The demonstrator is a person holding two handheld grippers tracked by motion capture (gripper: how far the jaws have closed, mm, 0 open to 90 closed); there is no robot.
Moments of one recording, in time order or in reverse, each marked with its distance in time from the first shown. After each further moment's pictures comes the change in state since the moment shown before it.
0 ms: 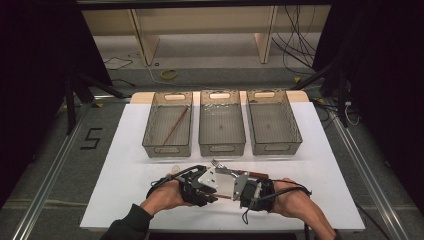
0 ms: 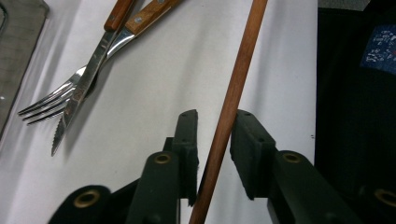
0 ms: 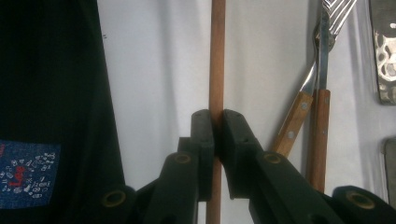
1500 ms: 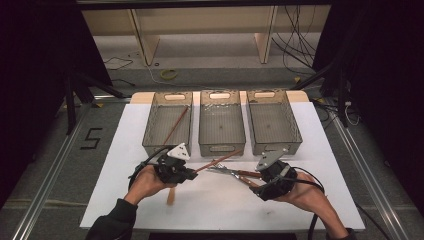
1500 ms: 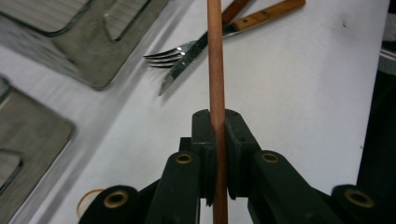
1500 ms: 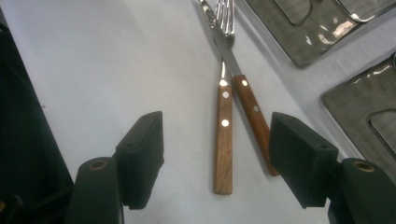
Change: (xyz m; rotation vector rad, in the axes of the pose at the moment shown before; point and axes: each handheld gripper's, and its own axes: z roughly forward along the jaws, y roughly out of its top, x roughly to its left) left arm 0.051 -0.044 -0.047 -0.124 0.113 -0.309; right arm -0.036 -0.048 -0.012 -0.254 -0.067 0.413
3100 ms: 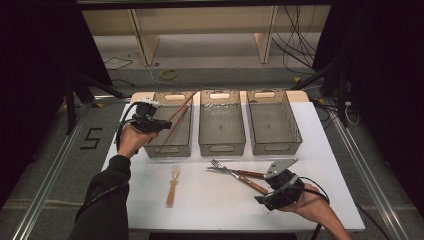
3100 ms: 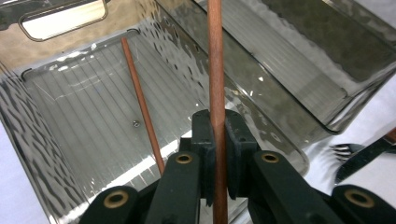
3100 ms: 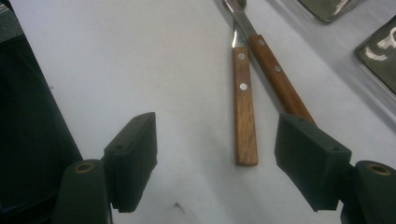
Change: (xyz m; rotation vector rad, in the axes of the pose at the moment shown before) left arm 0.140 0.019 -0.034 -0.132 0.242 -0.366; right arm 0.001 -0.035 0.009 -0.008 0.061 0.100
